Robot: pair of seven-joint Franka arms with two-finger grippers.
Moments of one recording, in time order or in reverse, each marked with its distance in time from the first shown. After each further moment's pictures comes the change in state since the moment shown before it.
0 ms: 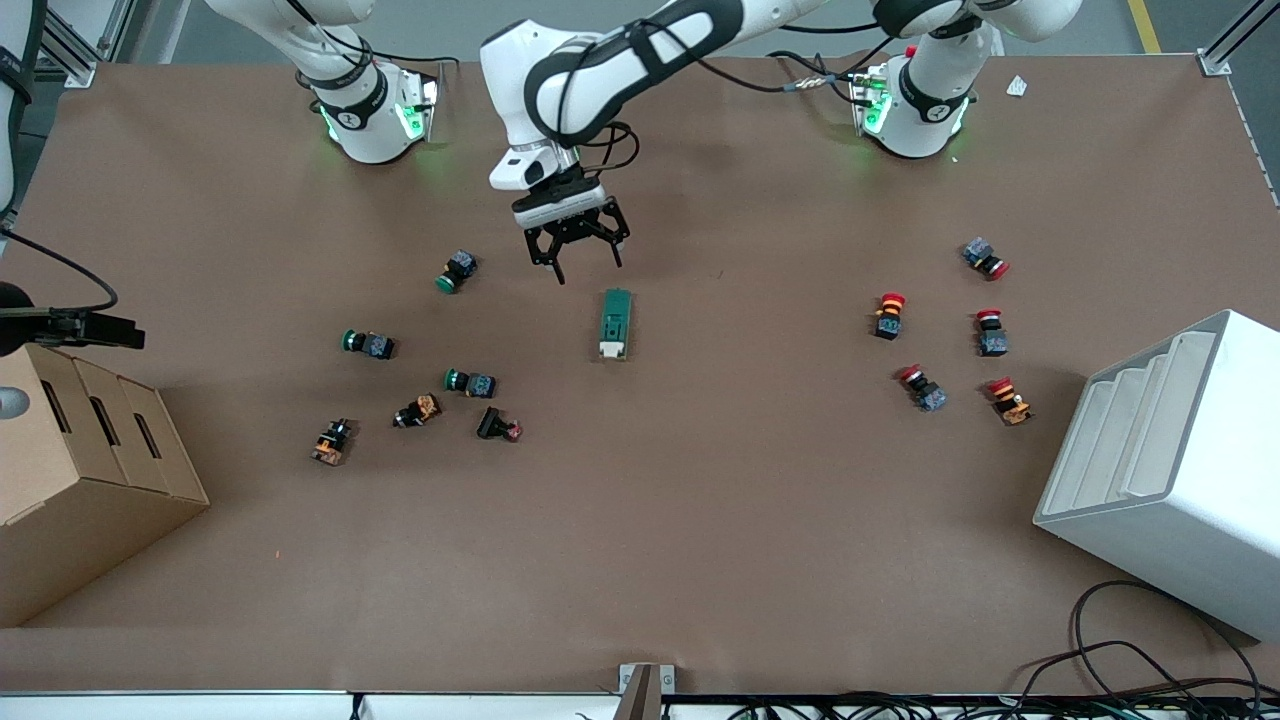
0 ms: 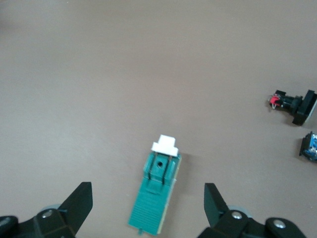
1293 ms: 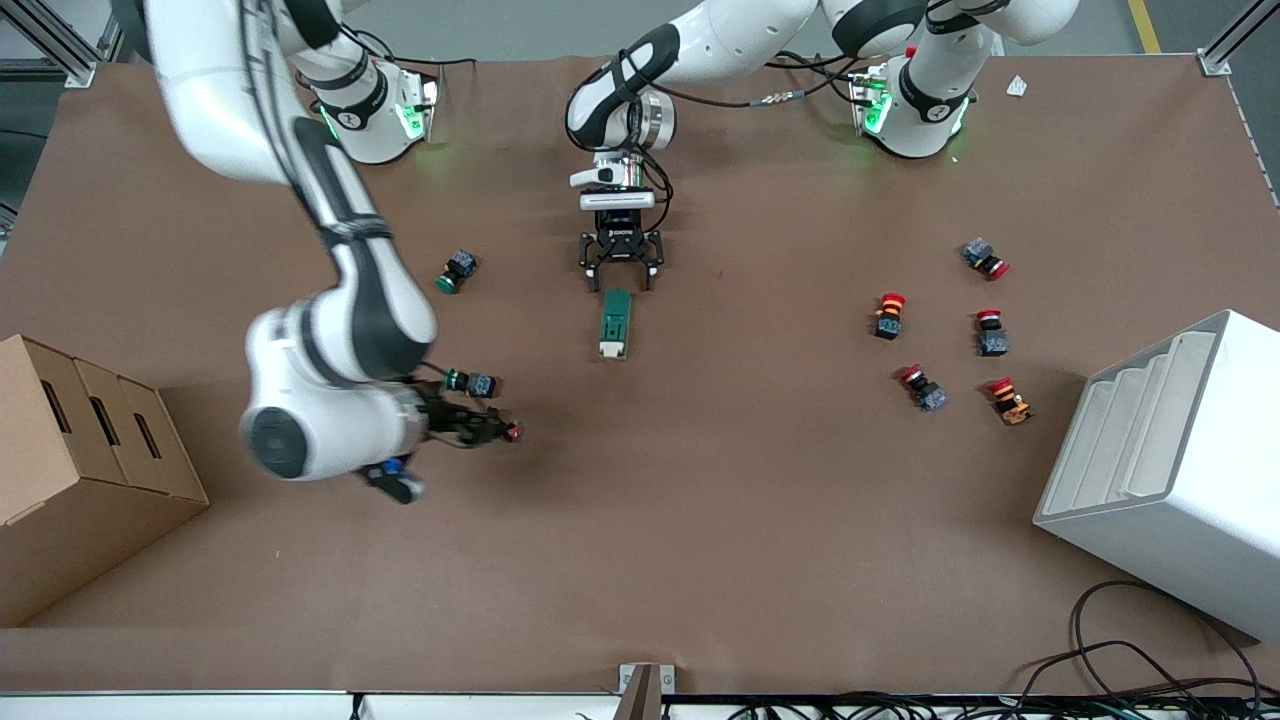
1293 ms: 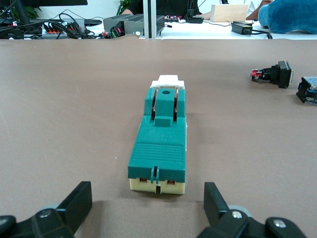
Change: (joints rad) left arm -0.166 0.173 0.105 -0.435 0.815 -0.003 -0.811; right arm 0.341 0.318 -0.017 -0.005 0.280 0.217 0.658
